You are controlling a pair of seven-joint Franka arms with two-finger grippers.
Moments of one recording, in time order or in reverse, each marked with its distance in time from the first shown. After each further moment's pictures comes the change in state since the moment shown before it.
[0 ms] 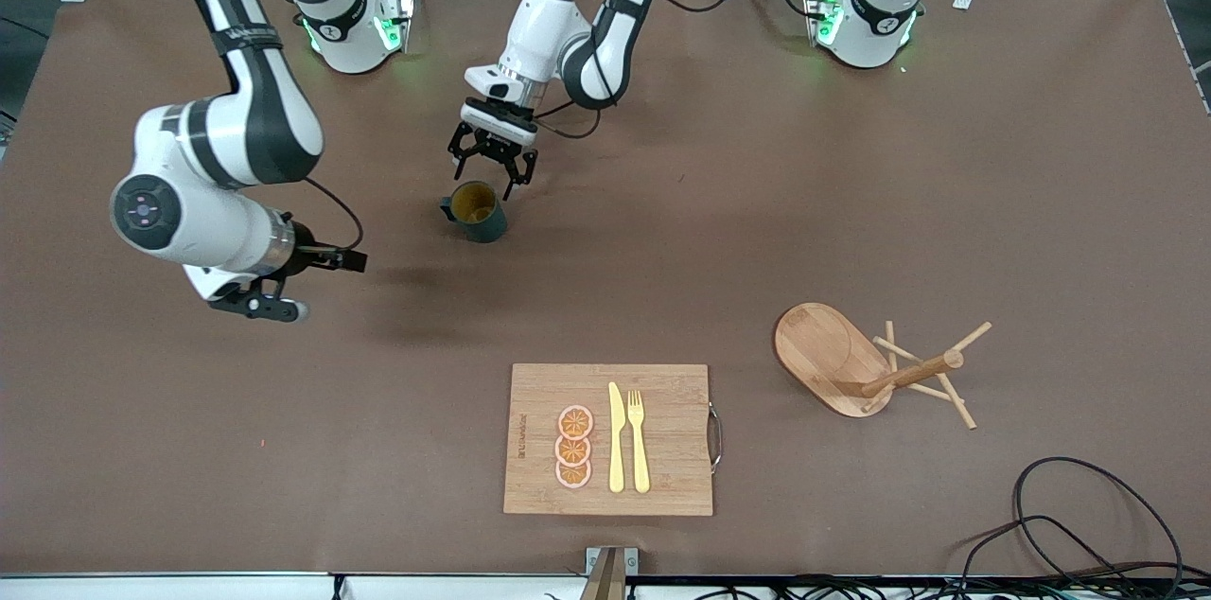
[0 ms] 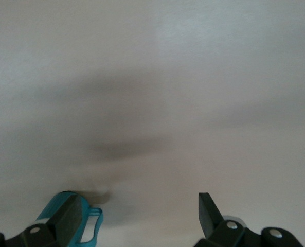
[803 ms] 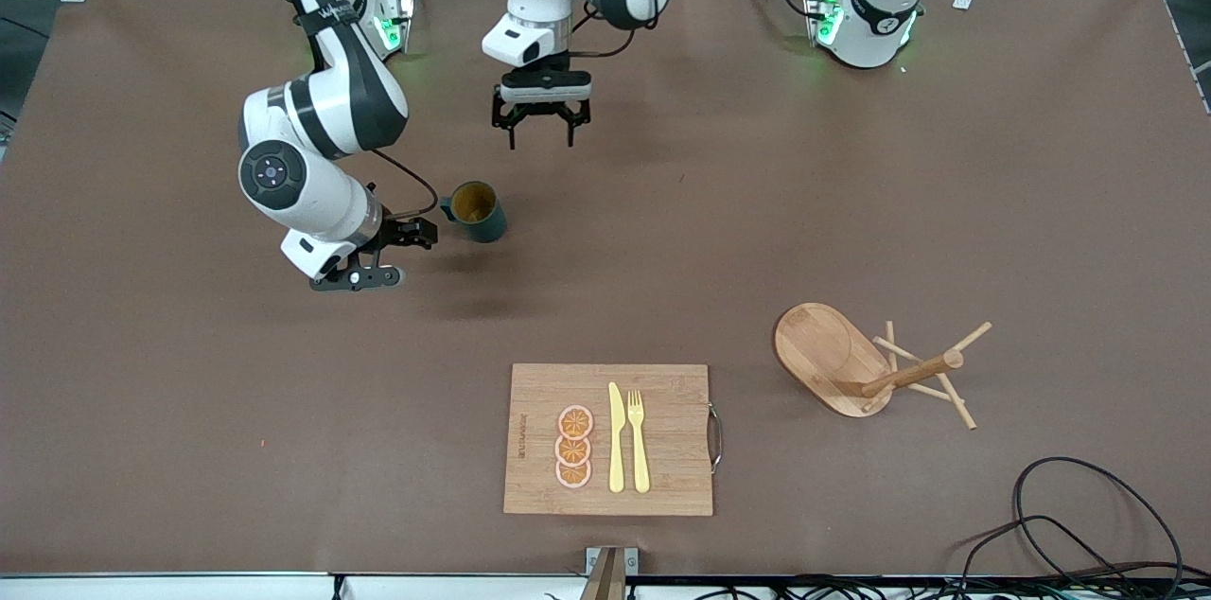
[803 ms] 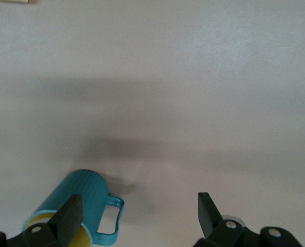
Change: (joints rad) left arm -0.015 -0.553 0.067 -0.148 -0.005 -0.730 0.047; right arm 0.139 -0.038 0.001 -0.142 -0.001 0.158 -0.123
